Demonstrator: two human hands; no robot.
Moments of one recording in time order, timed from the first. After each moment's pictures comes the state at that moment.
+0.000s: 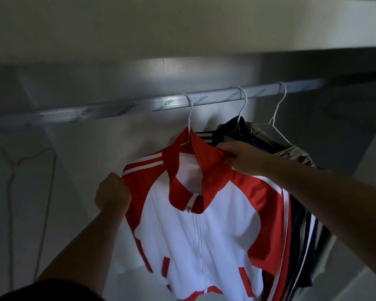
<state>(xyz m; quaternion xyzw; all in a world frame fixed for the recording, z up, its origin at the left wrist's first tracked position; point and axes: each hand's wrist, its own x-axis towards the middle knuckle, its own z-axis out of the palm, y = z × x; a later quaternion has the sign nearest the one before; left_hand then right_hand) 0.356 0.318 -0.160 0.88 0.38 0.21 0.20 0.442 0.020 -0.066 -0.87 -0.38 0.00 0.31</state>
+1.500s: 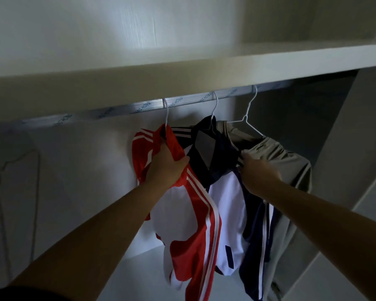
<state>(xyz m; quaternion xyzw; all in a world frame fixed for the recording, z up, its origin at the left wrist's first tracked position) 0.371 0.171 -0.087 0.87 0.07 0.16 0.46 0.395 -0.051 -0.090 -0.99 -0.05 -0.06 0.08</state>
